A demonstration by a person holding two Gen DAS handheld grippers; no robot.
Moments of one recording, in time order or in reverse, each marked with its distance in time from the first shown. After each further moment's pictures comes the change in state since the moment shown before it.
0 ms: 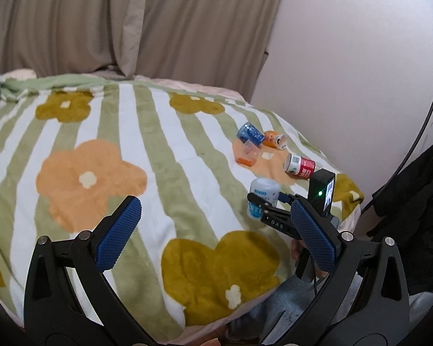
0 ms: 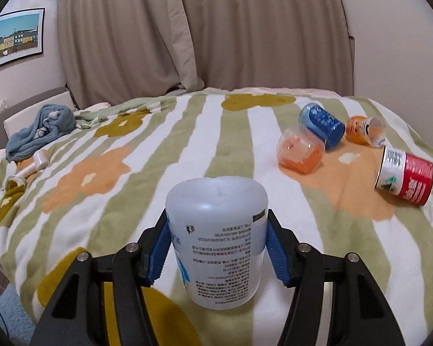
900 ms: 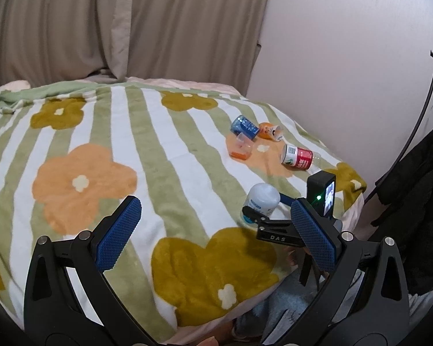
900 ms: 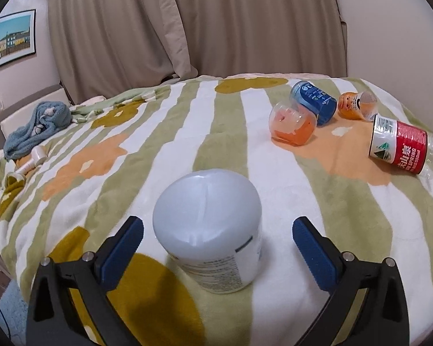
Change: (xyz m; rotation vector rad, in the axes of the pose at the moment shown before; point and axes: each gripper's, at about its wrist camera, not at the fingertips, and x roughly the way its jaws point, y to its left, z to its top) left arm 0.010 -0.022 -0.004 0.051 0.018 0.006; right arm 0.003 -0.001 -0.040 0.046 0.041 -0.007
